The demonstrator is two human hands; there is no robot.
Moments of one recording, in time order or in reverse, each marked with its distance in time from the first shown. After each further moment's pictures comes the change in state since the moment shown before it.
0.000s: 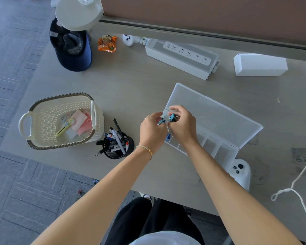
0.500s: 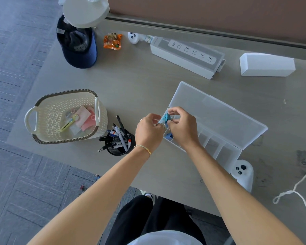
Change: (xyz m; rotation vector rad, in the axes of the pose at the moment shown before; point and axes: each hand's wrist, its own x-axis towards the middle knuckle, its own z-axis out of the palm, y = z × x) left_hand 0.001 -0.016 -0.007 0.118 0.066 -0.071; right_hand -0.004 0.008 0.005 -0.048 -0.061 -0.093
